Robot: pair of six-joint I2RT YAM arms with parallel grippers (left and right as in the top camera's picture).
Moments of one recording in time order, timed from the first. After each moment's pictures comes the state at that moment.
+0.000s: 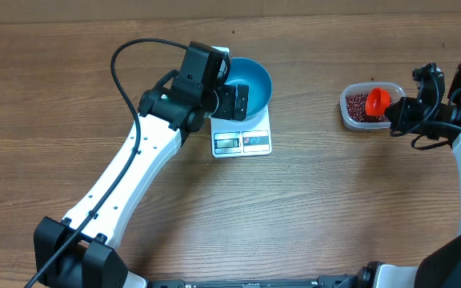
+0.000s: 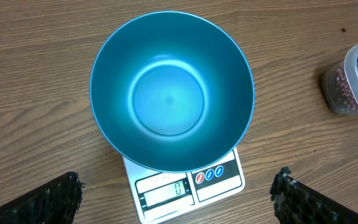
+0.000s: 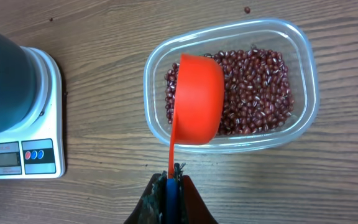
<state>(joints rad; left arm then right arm) -0.45 1.65 1.47 -0.71 0.02 -0.28 -0.34 1.52 1.27 -0.86 -0.41 -0.14</state>
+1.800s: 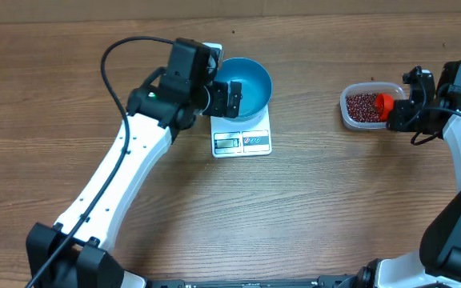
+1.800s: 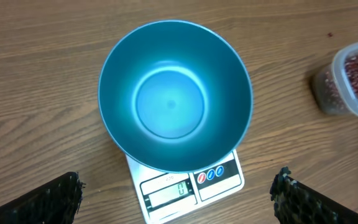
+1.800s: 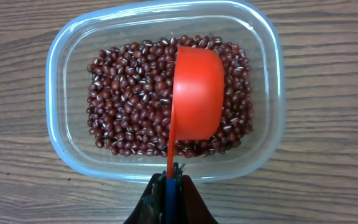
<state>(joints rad) -0.39 1.62 1.47 -0.72 0.11 -0.23 -0.34 1.70 1.27 -0.75 -0.26 -0.27</state>
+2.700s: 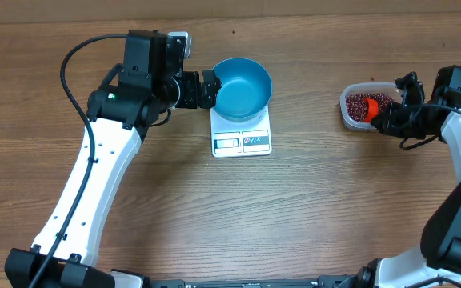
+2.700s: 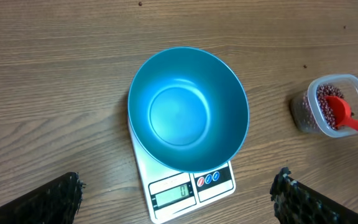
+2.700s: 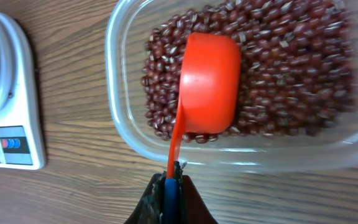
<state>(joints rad) -0.25 1.56 1.47 -0.73 0.25 -0.23 -0.34 1.75 1.27 -0.84 -0.47 -0.19</state>
